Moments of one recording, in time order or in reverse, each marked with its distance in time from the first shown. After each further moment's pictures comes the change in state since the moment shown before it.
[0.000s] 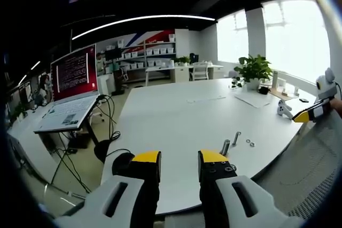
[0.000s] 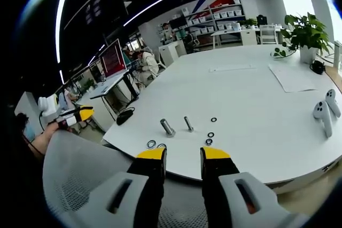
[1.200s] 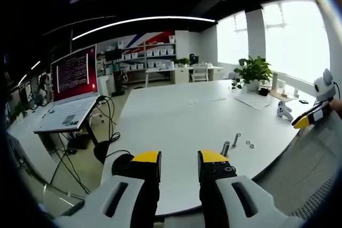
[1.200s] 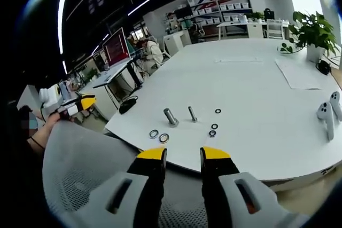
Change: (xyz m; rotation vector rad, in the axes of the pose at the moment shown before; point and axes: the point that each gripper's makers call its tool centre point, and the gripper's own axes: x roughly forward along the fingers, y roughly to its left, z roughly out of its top) left arm 0.000 0.001 0.002 -0.004 -0.013 -0.002; right arm 0.003 0.005 -0.013 -0.035 0.097 0.032
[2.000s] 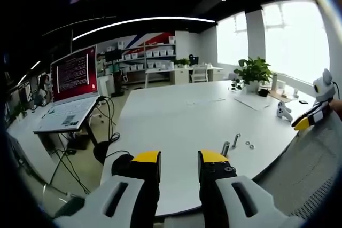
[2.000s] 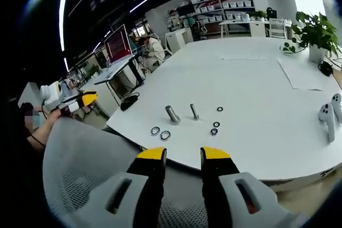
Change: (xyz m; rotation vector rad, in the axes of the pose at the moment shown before) left arm 0.001 -0.001 0.001 0.002 0.001 -0.009; right arm 0.001 0.007 -0.003 -0.032 0.040 0.020
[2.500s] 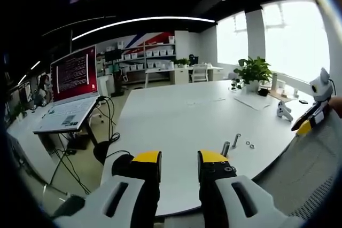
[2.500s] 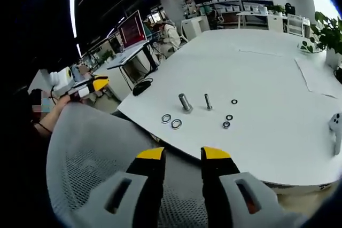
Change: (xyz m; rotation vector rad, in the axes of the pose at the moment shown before) left arm 0.000 0.002 0.000 -0.002 -0.003 0.006; right arm 0.005 0.012 -0.011 -0.085 0.121 0.125
